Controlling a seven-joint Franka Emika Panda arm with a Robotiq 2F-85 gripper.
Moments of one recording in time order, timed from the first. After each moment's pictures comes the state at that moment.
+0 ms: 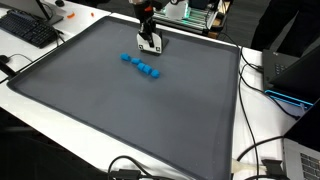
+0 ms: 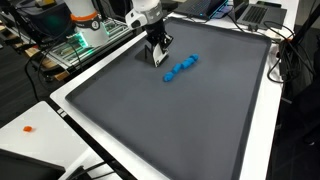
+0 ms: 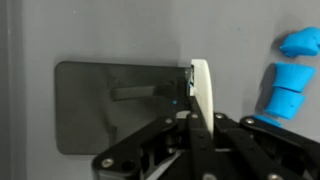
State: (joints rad) arm 0.04 0.09 0.04 -2.59 0.61 2.71 0.95
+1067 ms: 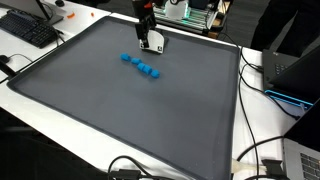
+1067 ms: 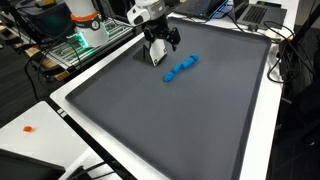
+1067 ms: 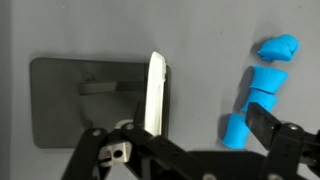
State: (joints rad) arm 0.04 0.07 0.04 -2.57 0.58 2.71 0.94
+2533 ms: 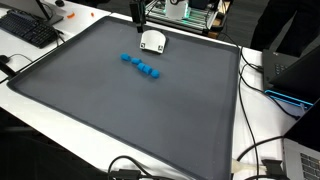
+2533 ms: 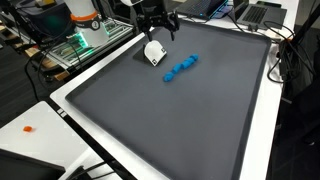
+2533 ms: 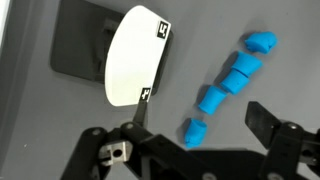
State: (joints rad) arm 0.00 -0.08 0.01 -2.54 0.29 2.55 0.90
